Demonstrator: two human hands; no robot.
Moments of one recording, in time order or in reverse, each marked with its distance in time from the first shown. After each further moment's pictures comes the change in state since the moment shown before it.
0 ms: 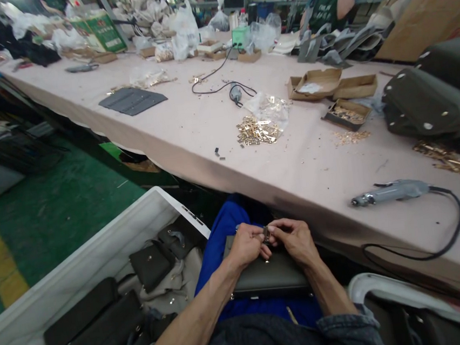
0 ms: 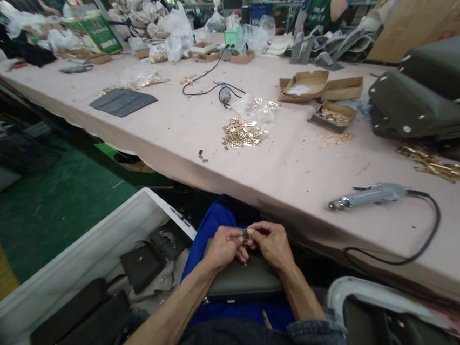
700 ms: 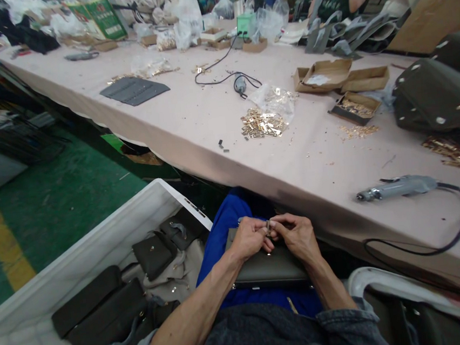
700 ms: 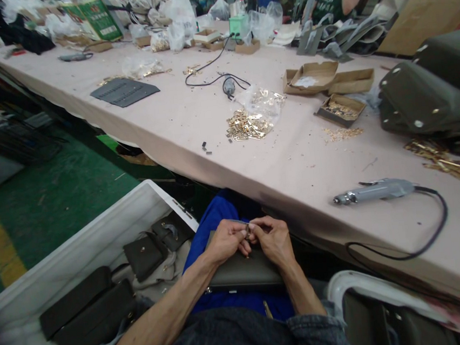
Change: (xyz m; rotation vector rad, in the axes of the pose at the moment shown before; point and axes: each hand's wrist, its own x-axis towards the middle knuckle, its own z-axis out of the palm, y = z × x) left_hand -0.007 0.000 -0.004 0.004 -0.054 0.045; right_hand -0.005 0.007 0.005 -0.069 0.056 -0.051
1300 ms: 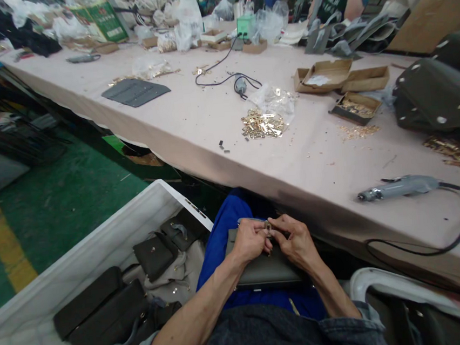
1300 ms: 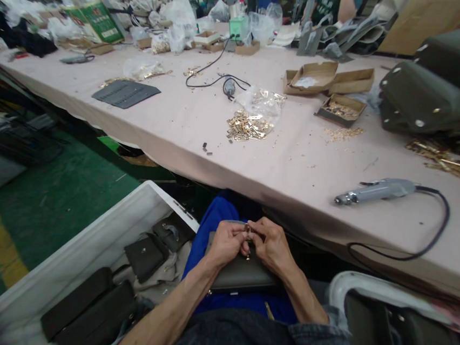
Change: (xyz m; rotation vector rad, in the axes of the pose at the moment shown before) left_hand -0.002 -0.001 0.004 0.014 0.126 -0.001; right_hand -0.008 0.000 0.002 -0.454 -0.052 -0.365
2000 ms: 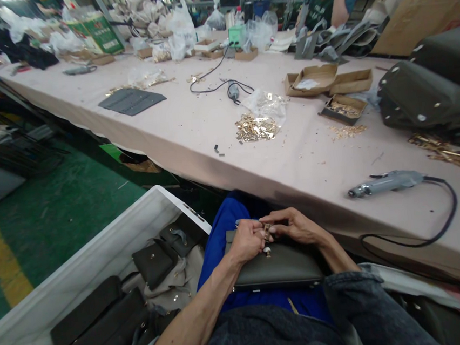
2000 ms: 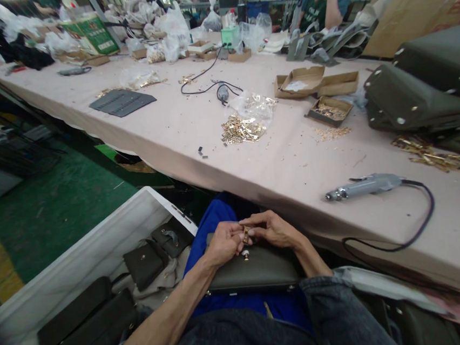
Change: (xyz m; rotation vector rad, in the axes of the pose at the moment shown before) left_hand -0.005 0.010 0.000 0.056 -0.057 0.050; right_hand 0.041 0.002 -0.050 0.338 -0.565 -0.002
